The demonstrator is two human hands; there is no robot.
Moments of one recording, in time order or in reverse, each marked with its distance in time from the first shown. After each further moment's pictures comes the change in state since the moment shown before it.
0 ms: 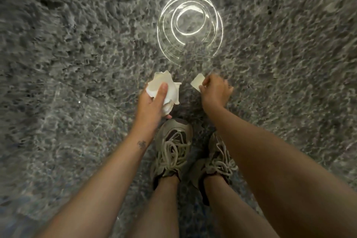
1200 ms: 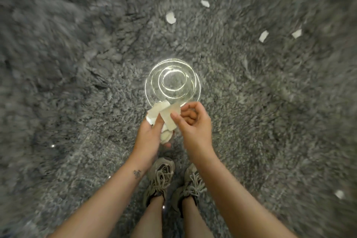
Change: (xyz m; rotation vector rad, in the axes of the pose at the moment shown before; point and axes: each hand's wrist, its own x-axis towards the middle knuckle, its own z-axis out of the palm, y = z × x) left_hand -0.147 0.231 -0.040 -0.207 -0.094 0.059; right_hand -0.187 -0.162 -0.314 1.086 -0.194 -0.234
